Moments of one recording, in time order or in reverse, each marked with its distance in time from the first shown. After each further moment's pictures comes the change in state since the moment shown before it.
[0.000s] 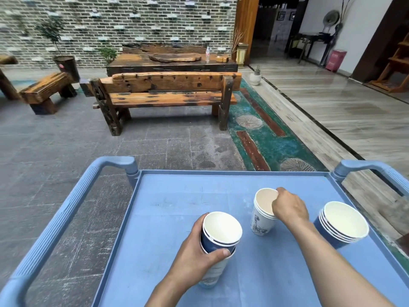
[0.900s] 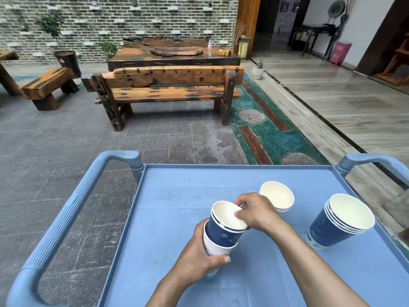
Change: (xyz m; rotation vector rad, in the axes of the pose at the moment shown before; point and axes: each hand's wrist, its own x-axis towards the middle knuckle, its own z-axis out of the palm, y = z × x) left_hand -0.007 -0.028 -0.005 -0.002 -0.121 -0.109; right_hand -0.087 -0.067 -0.006 0.230 -0.295 -0.355
